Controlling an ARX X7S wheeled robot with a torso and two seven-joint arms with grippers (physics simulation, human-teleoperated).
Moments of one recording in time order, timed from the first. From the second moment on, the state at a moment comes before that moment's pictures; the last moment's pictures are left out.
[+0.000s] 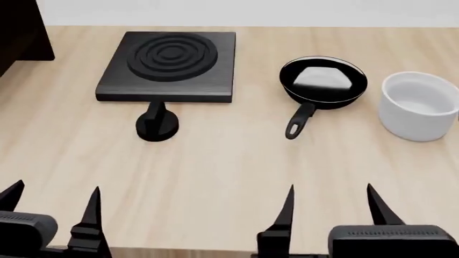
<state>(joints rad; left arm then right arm) -0.17 -0.15 0.07 0.81 -0.24 -0.93 -0.18 0.11 0.19 -0.04 -0.76 0.15 0.76 0.15</state>
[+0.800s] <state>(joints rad) -0.16 -0.16 0.05 0.82 -0.29 -0.93 -0.21 0.11 0.23 -0.06 -0.80 0.15 0.76 0.18</state>
